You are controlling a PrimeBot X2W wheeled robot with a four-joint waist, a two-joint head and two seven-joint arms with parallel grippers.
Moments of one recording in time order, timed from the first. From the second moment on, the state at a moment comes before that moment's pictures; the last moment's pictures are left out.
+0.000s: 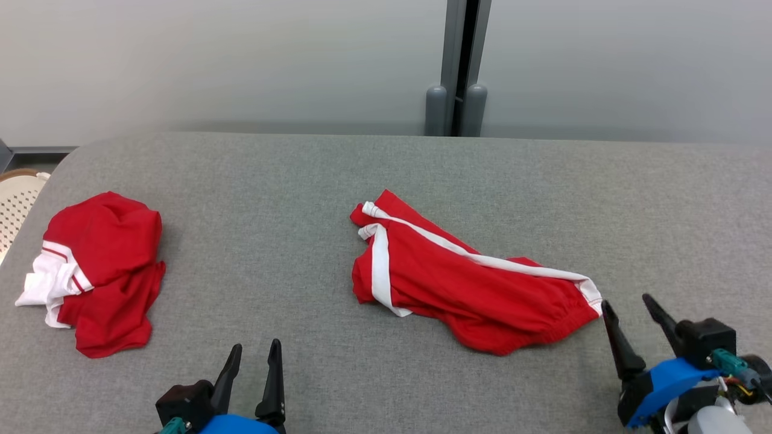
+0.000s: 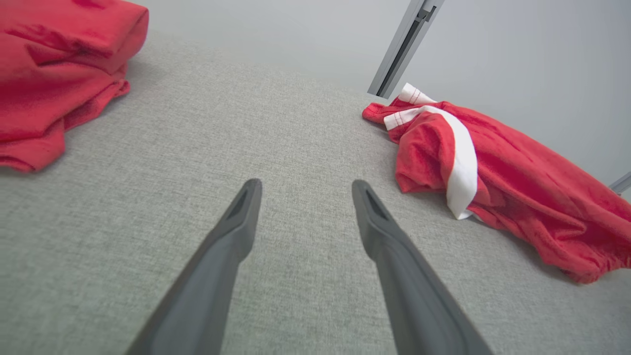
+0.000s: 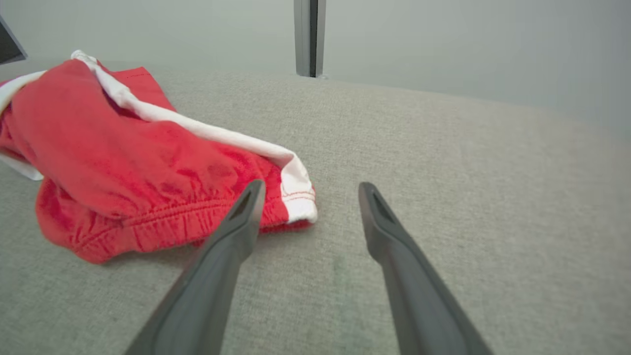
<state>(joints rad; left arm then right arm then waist) -0.05 0.05 -0.17 0.50 -0.40 -0.13 -0.26 -0.21 -0.27 0.15 0.61 0.25 0.13 -0.26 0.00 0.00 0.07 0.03</state>
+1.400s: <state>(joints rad) -0.78 0.14 -0.53 0.88 -0.64 -0.13 0.02 -0.20 -0.05 0.08 0.45 0.13 0.13 -0.26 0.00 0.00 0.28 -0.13</state>
